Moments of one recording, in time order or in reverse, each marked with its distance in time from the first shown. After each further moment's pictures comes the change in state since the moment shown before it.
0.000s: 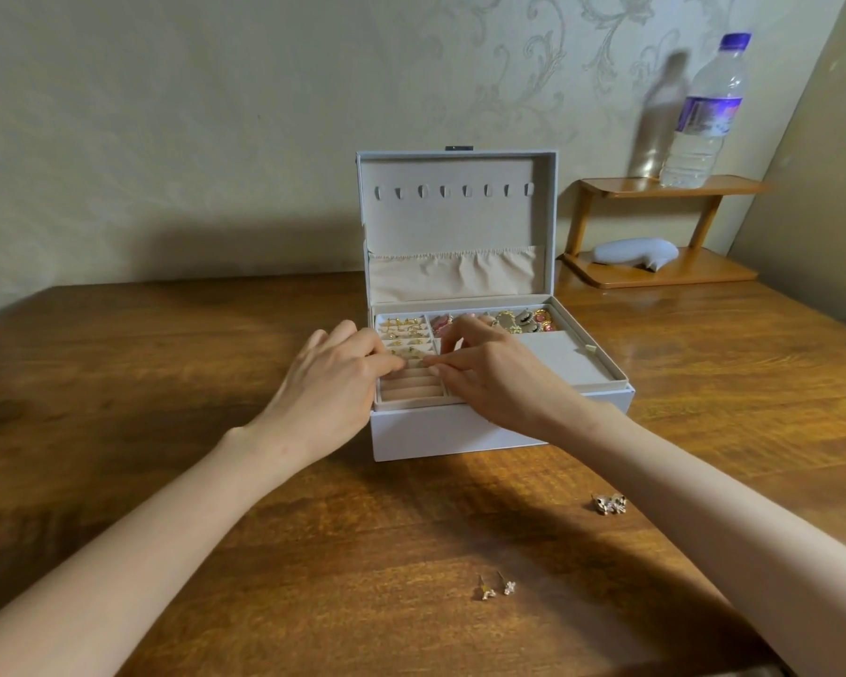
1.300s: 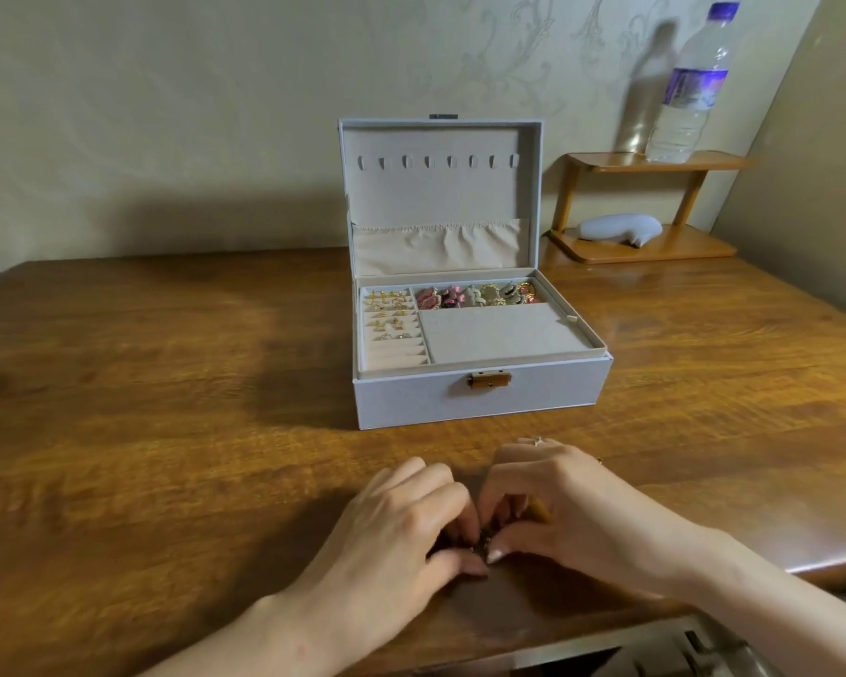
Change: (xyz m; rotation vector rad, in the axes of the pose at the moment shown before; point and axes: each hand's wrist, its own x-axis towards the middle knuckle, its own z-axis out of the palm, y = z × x) left_hand -0.086 0.099 -0.002 -0.431 -0.222 0.116; right_hand -0.122 -0.033 -0.023 0.222 -0.305 -0.005
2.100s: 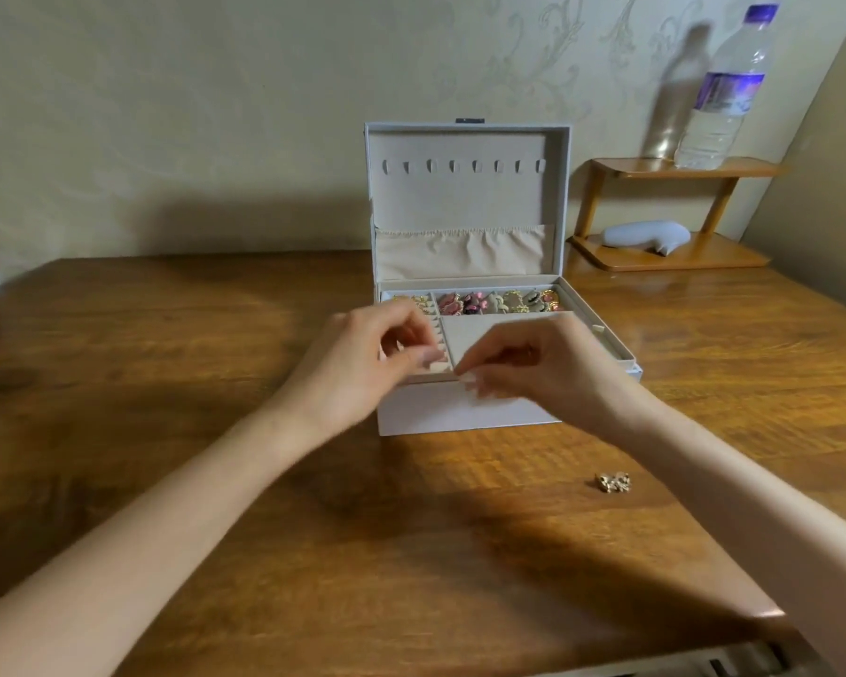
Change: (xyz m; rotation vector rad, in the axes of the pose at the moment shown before) left_hand 0.061 -0.051 -0.075 -0.313 0.296 -0.194; right_hand 0.073 -0.004 -0.046 0.366 0.307 0.131
